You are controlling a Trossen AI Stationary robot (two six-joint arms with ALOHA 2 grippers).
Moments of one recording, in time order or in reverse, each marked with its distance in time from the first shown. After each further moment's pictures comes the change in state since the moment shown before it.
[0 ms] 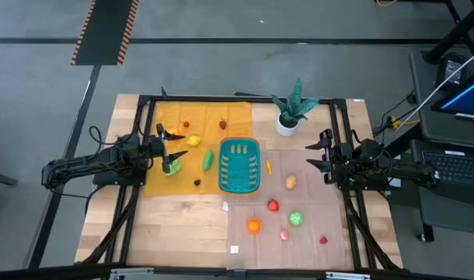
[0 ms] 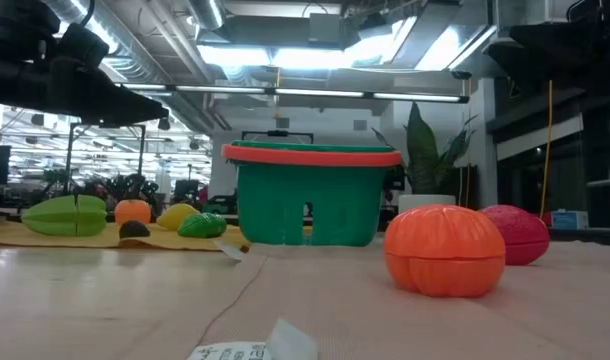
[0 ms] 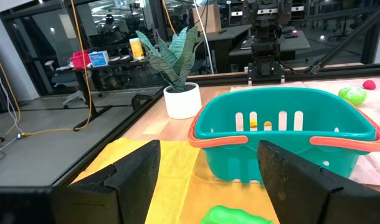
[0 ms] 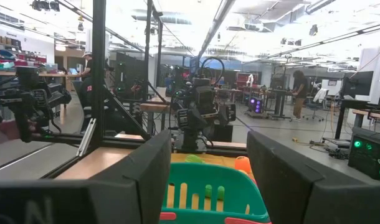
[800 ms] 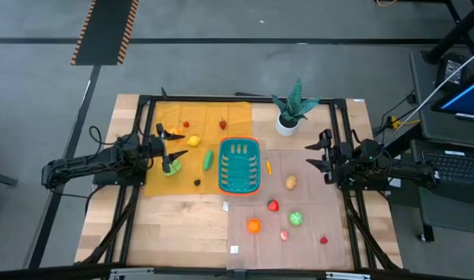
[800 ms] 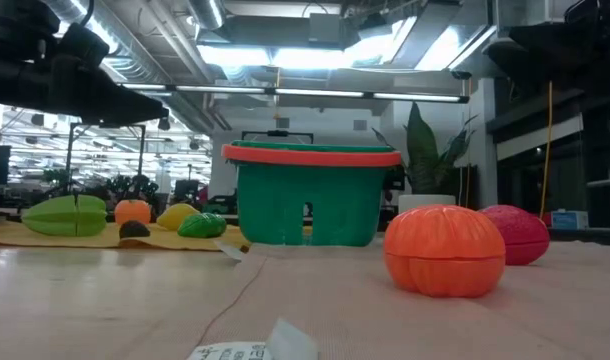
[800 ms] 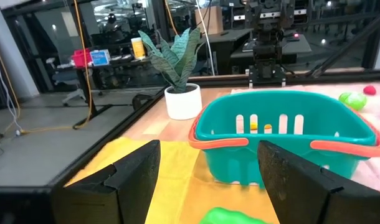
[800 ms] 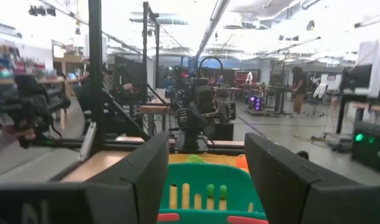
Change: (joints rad) left arm 0.000 0.000 -0.001 0.008 -0.007 -0.036; right arm 0.000 0.000 0.000 -0.007 0.003 0.055
